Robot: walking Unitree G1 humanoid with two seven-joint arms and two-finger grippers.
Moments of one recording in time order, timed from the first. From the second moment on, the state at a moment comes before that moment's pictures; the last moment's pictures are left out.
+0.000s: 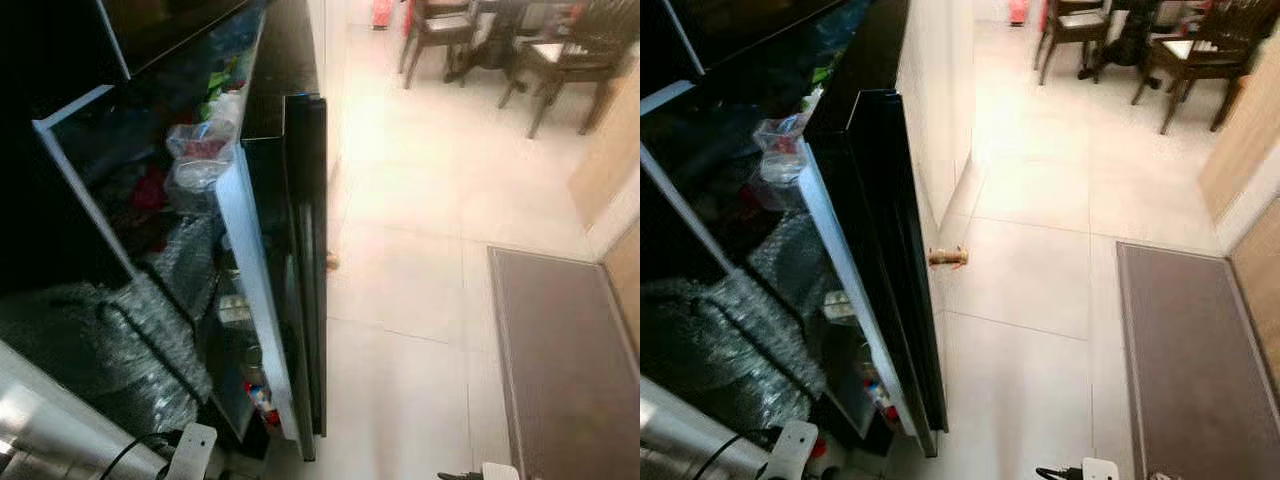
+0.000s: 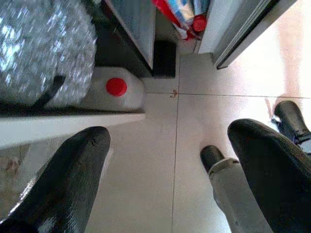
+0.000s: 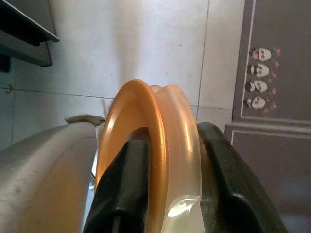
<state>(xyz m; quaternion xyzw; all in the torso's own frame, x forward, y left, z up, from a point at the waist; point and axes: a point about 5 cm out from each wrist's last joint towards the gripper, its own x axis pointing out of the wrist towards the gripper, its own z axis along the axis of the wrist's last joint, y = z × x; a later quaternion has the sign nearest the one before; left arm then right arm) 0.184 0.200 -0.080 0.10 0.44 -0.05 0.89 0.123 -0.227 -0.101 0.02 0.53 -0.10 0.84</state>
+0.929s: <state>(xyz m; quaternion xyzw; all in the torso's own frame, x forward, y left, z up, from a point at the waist) 0.200 0.188 -0.073 0.13 0.42 -0.09 0.90 0.131 -0.240 -0.096 0.03 0.51 -0.16 0.84</state>
